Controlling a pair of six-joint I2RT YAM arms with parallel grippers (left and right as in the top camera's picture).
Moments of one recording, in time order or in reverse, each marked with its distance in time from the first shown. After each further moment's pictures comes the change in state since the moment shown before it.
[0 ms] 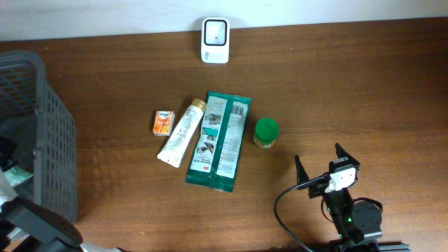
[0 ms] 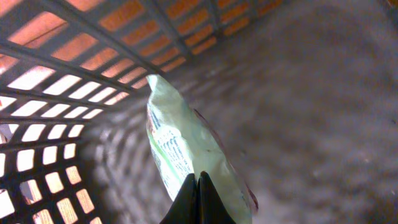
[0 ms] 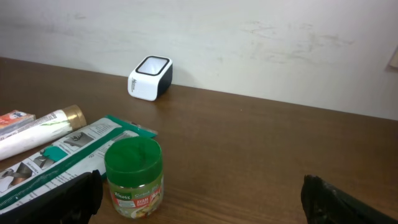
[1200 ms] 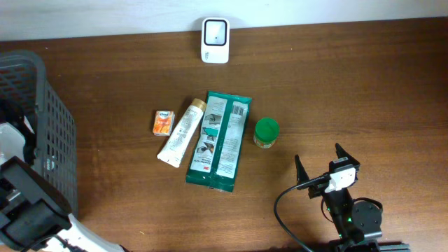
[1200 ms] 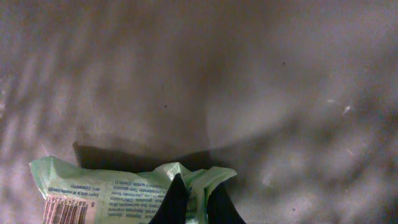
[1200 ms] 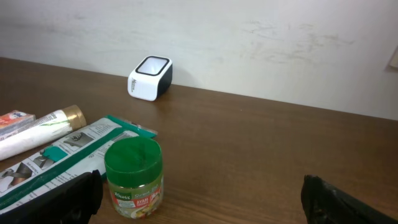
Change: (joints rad) left arm -0.093 0.256 -0.075 0.205 0.198 0.416; right arm 0.000 0.000 0.000 0.000 0.000 0.000
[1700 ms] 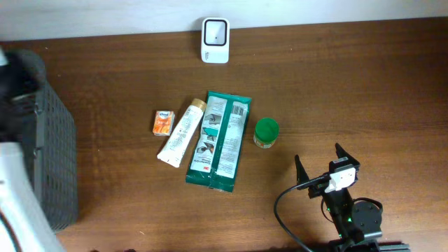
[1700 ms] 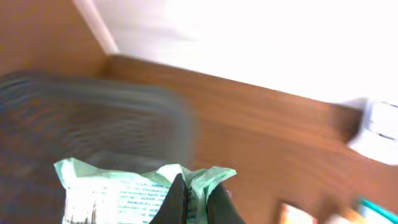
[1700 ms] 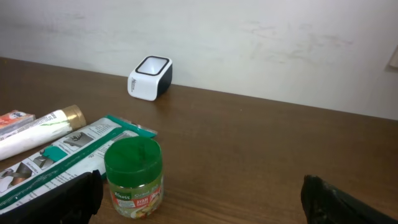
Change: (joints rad) left arm -0.266 -0.512 0.468 -0.249 0.198 0.000; right arm 0.000 0.000 0.000 0.000 -0.001 -0.001
